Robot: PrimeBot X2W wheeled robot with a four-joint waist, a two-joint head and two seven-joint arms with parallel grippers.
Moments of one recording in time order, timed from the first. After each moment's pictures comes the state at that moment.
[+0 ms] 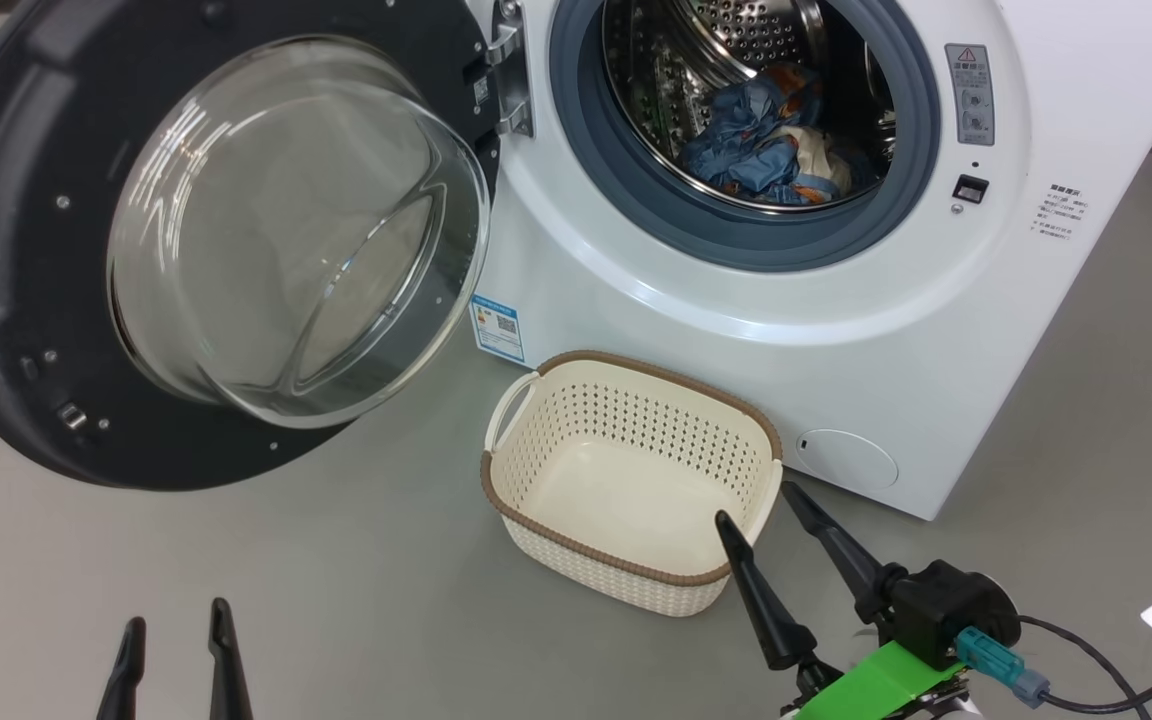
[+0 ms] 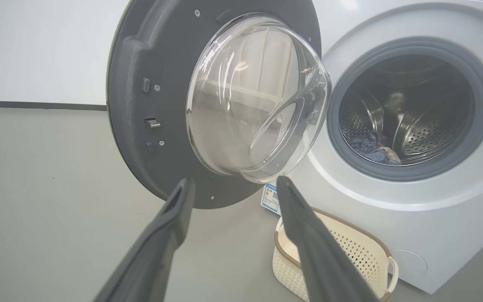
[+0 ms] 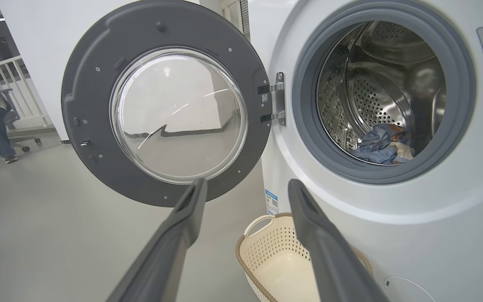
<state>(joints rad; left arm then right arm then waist) 0.19 0.05 0.01 -0.05 -0.29 0.04 -0.26 -0.09 -0.06 0.27 0.14 0.22 0.12 -0.24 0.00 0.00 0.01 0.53</state>
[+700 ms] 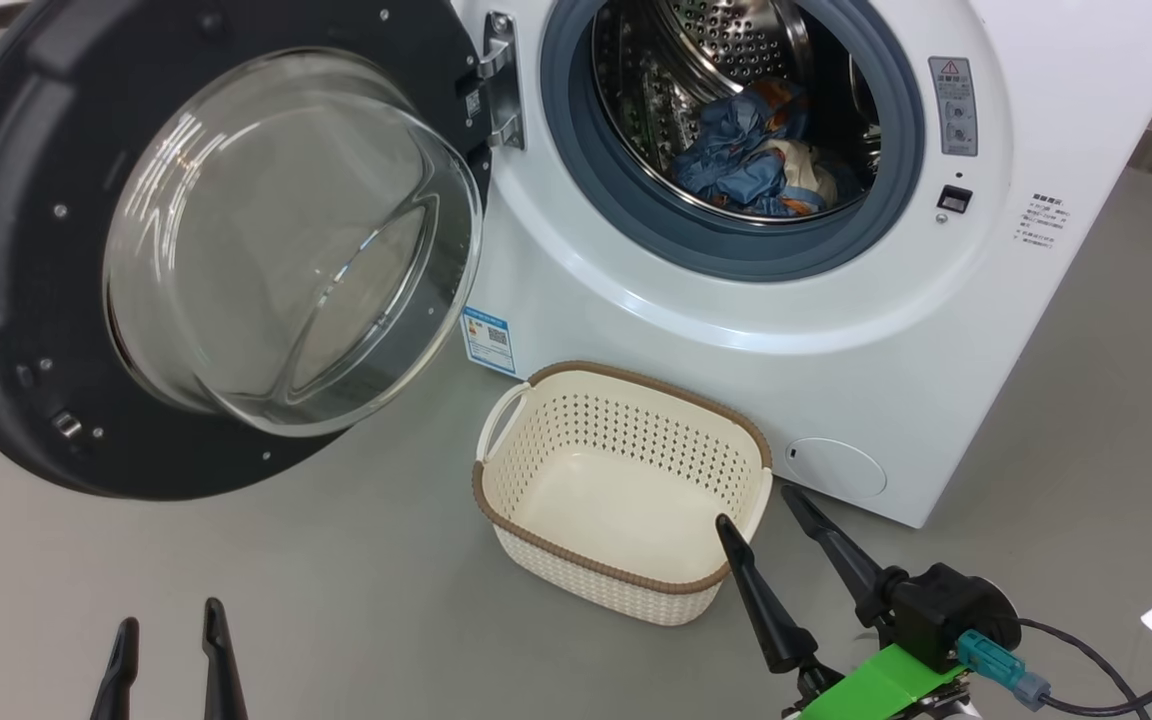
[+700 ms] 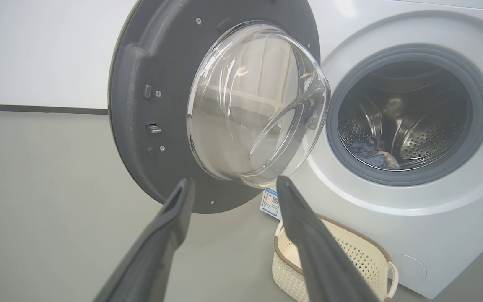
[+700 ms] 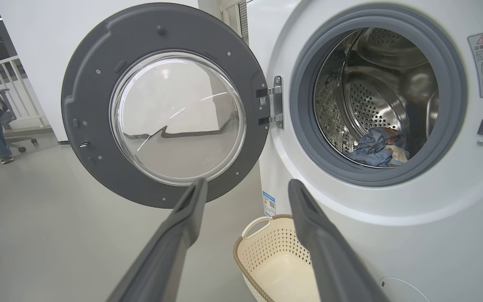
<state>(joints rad) 0.19 0.05 0.02 -0.05 -0.28 0.03 -0.26 -0.08 -0.06 0.27 0.15 0.22 0.12 -0.24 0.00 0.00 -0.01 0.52</state>
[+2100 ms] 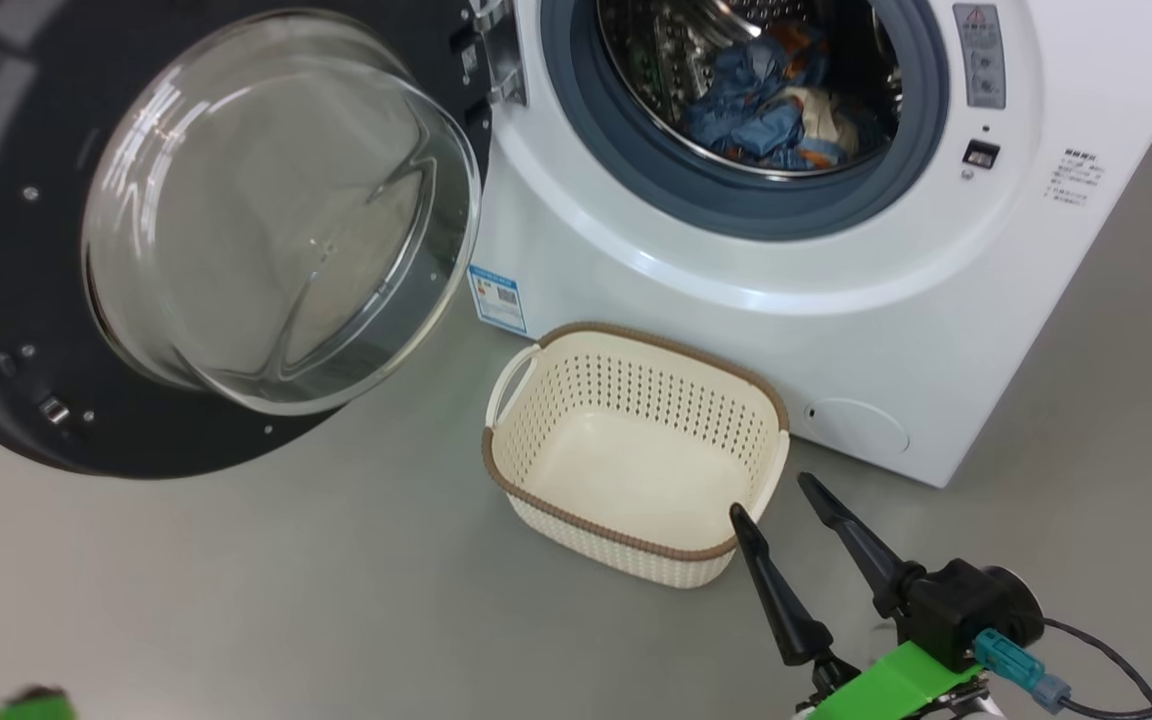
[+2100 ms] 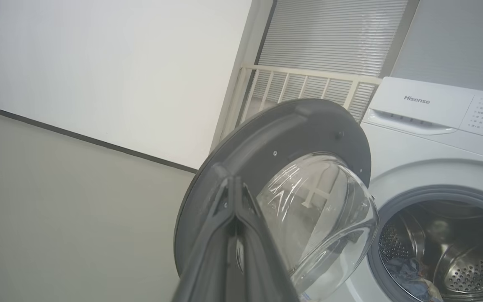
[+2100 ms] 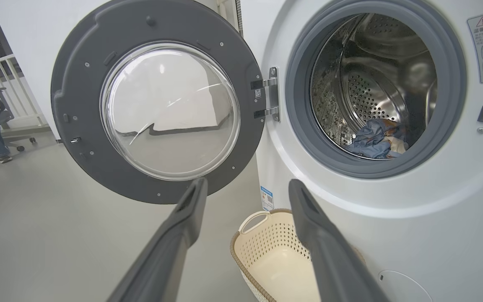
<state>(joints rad) 0.12 0.04 0.25 -0.23 -0.50 0.07 -0.26 -0.07 -0.07 0.25 0.09 0.19 0.12 -0.22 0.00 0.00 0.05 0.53</state>
